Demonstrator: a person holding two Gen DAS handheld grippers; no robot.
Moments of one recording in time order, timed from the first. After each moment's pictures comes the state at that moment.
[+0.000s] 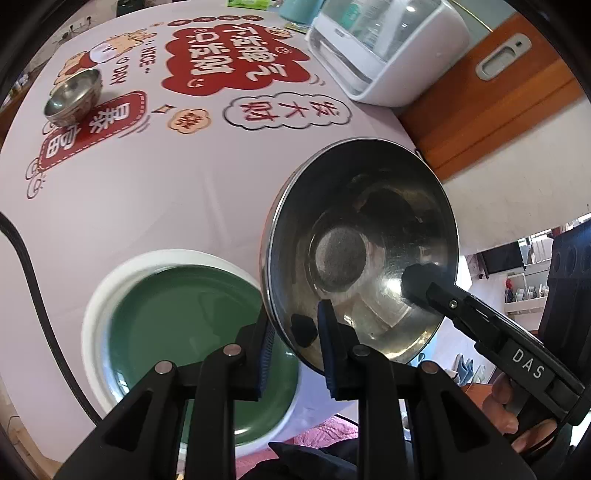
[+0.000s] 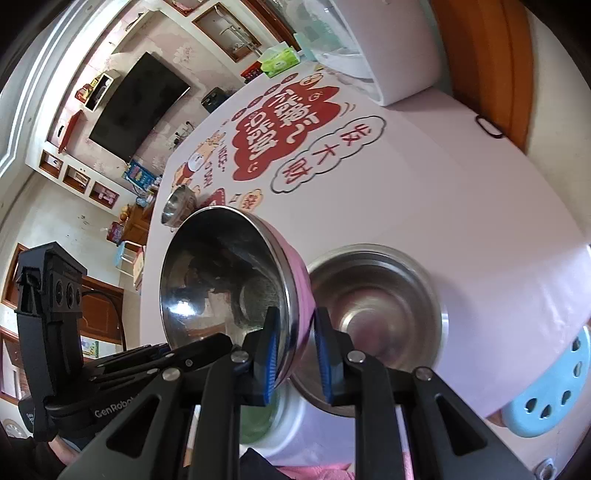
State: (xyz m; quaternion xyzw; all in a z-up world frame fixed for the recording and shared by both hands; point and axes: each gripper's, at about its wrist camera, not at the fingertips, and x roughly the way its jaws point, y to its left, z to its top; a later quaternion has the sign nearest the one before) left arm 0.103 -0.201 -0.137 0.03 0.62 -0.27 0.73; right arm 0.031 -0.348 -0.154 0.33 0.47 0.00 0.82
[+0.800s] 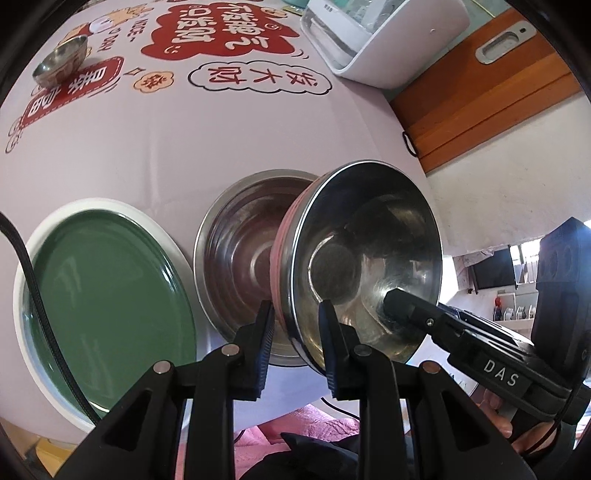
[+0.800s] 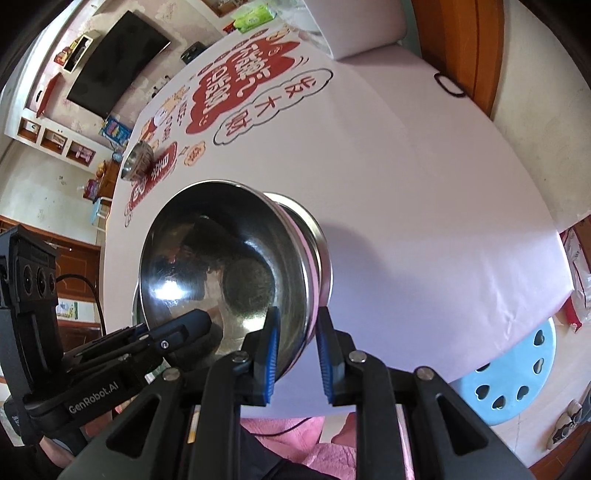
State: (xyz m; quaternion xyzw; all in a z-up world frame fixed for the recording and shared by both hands) left arm 0.065 -0.255 -0.172 -0.02 0.64 -0.25 0.73; right arm 0.004 -0.399 -0.194 0.29 0.57 0.01 0.77
